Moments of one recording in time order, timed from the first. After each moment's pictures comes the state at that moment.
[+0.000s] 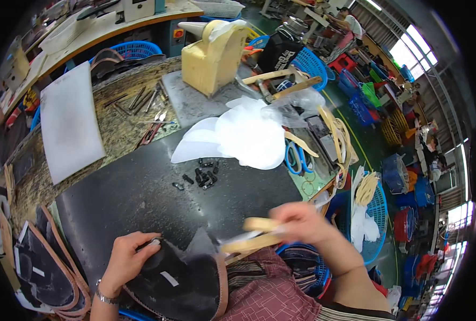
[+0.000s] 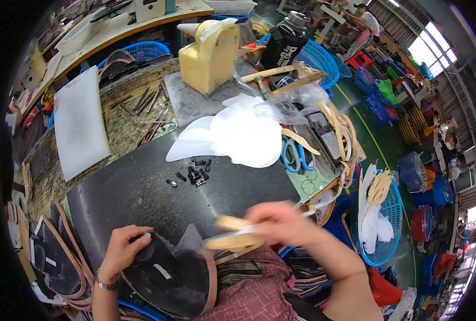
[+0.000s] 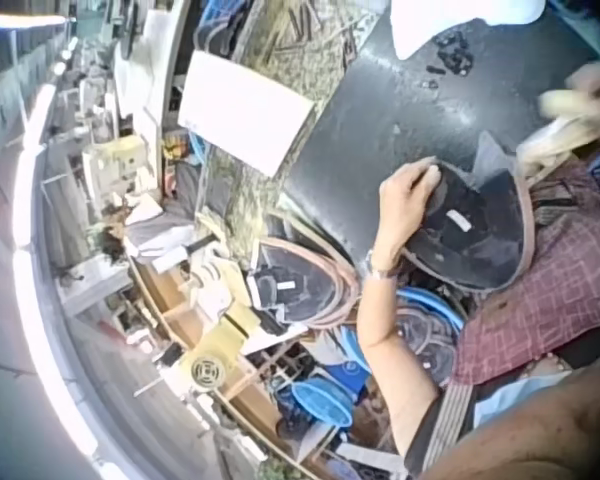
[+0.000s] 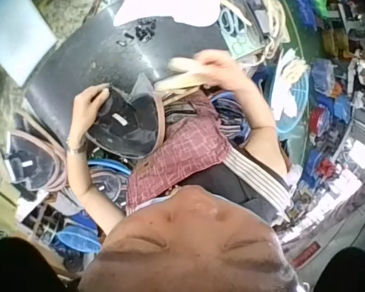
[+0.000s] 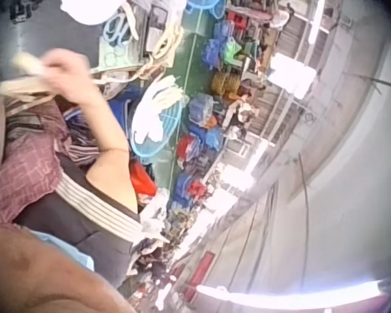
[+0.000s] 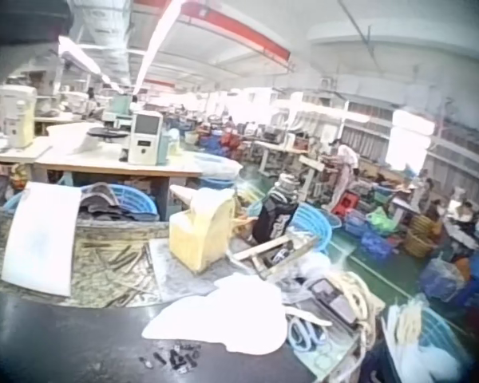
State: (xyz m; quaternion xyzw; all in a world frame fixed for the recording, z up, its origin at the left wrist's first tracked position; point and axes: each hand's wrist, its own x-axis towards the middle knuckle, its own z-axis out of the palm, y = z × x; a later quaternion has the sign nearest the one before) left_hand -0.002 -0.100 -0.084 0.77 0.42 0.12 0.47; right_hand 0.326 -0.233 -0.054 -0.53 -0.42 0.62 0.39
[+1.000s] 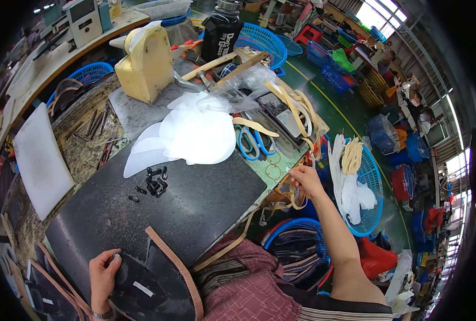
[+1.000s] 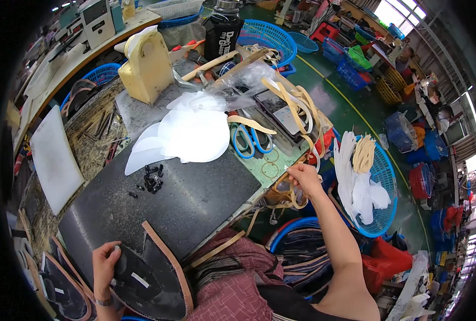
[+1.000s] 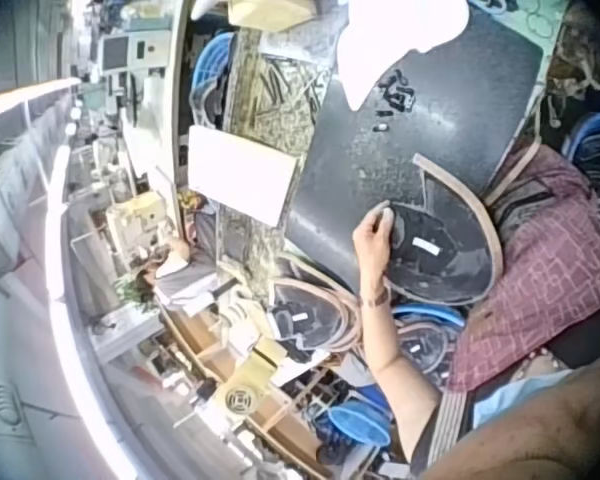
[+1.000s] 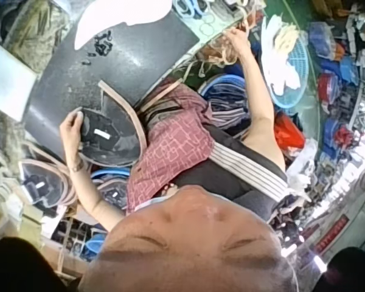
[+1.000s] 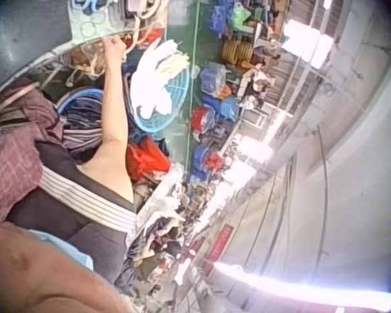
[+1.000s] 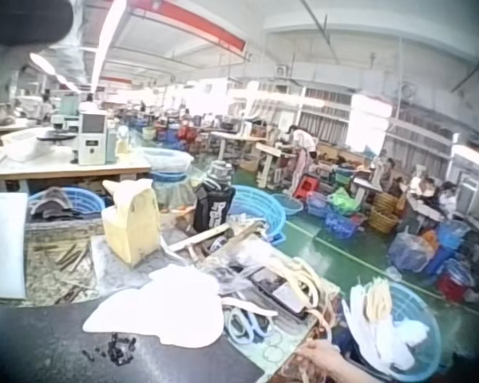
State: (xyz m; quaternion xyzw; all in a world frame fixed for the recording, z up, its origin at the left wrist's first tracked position) left_hand -0.020 -0.111 -0.108 0.65 0.54 0.14 0.52; right_hand 0.493 -0.317 -0.173 -0.78 -0.11 0.36 0.50
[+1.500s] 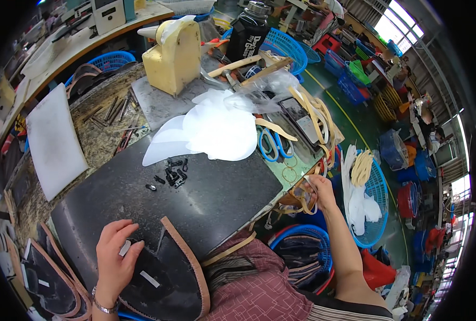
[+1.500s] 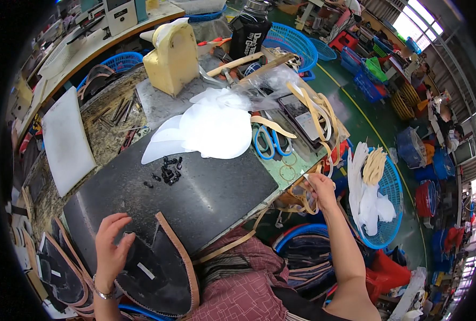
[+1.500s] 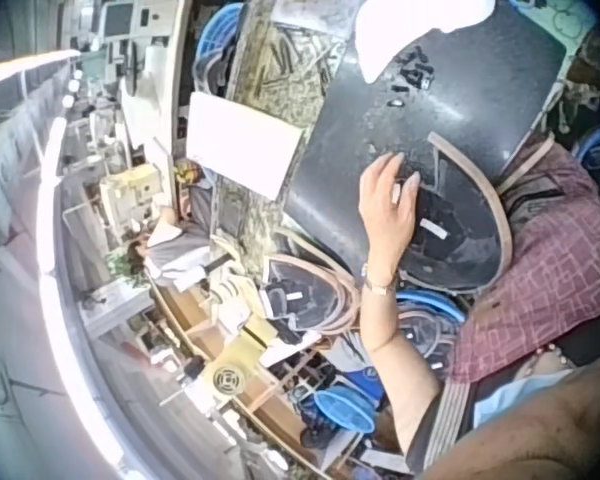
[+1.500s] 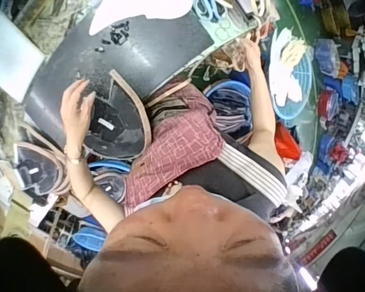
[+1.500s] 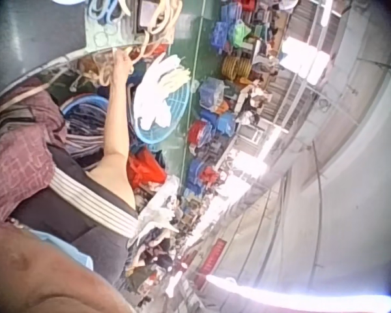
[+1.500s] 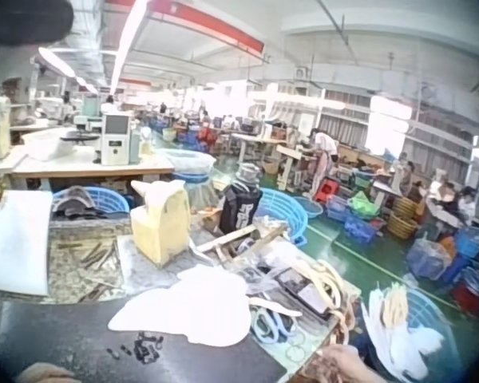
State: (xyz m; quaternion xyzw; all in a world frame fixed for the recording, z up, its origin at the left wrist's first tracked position) left_hand 0.025 -0.120 -0.058 0.85 0.37 0.22 0.29; right_hand 0.484 -0.330 -0.177 -0.73 -0.10 0.34 0.59
